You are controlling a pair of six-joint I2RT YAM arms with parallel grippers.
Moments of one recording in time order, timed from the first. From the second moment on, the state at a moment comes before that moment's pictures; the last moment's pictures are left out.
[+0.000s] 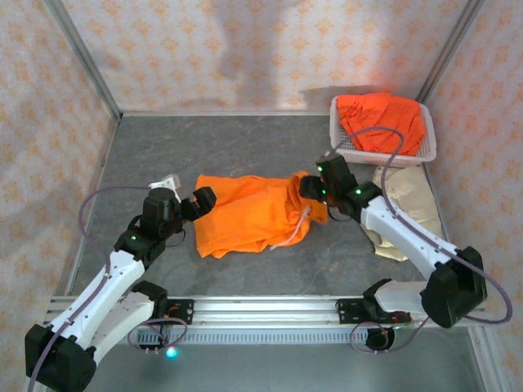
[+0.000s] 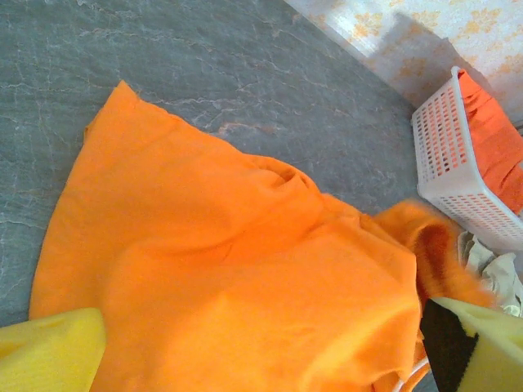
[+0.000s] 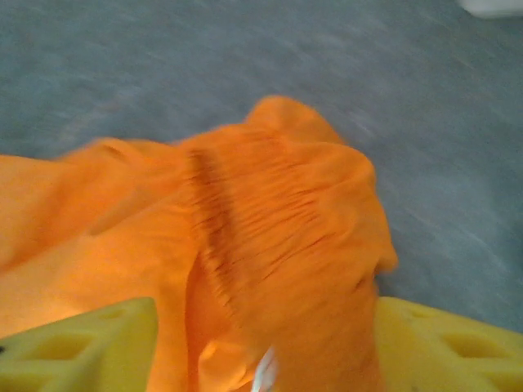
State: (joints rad) left arm -0.31 0.79 0.55 -0.30 0.03 -0.78; right arm 0.53 1.22 0.95 -0.60 0.16 0.56
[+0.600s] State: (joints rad) left arm -0.31 0.80 0.54 -0.58 0.01 -0.97; right arm 0.54 1.12 0.99 -0.63 0.18 0.30
